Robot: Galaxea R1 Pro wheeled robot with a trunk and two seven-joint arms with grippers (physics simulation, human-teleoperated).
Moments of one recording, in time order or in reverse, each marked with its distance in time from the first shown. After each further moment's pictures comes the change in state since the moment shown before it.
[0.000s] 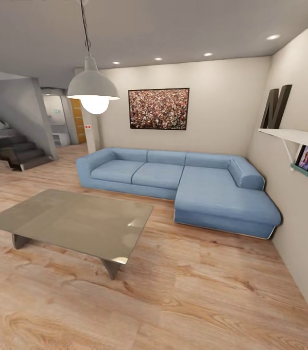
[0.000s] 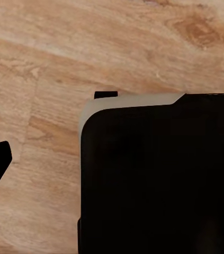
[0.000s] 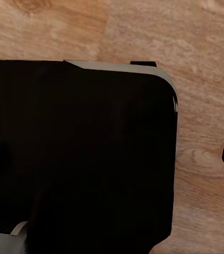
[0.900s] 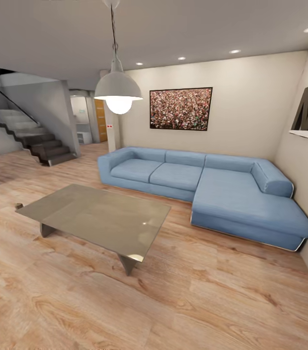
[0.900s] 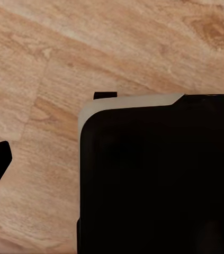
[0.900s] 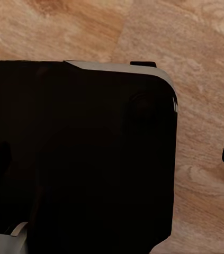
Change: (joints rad) left arm 0.000 0.000 0.002 -0.002 0.000 0.000 -0.003; right arm 0.000 0.000 0.000 -0.001 -0.001 0.000 0.000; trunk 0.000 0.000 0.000
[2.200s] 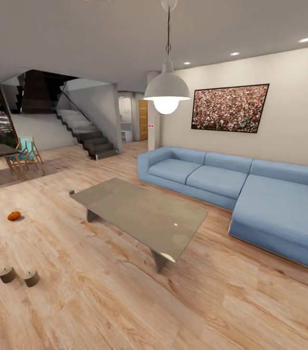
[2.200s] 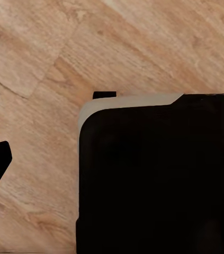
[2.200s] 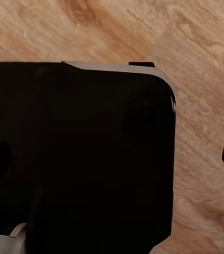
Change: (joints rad) left arm 0.000 -0.001 -0.001 0.001 0.001 0.000 0.000; right arm 0.000 -0.002 -0.001 0.021 -0.008 -0.031 0.000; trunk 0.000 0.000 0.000
